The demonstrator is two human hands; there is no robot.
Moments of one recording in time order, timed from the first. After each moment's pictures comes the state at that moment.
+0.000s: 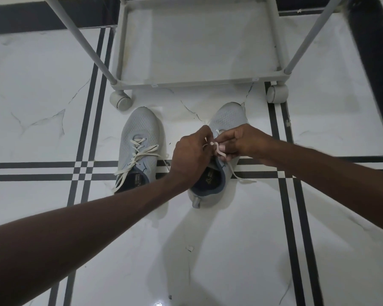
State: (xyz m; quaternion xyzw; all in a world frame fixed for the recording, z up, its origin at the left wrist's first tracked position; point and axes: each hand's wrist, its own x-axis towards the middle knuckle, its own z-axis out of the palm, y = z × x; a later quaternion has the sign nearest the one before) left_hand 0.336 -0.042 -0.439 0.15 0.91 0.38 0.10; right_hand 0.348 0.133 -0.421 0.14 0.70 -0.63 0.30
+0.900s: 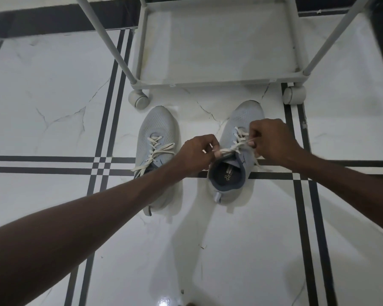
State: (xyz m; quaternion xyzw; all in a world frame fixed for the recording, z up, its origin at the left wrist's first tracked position) left_hand 0.319 -0.075 -0.433 0.13 0.86 0.39 0.29; right_hand 0.353 0.136 -0.417 0.07 0.95 -0.29 0.11
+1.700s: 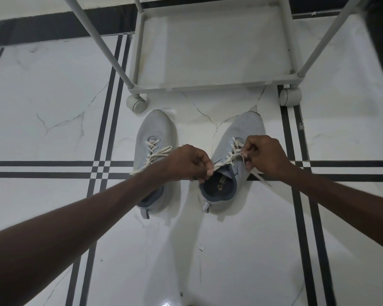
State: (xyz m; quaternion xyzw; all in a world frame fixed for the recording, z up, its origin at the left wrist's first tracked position) left_hand 0.318 -0.099 -0.417 0.15 0.79 0.40 0.44; right_hand 0.374 0.139 -0.458 0.15 0.88 -0.43 0.12
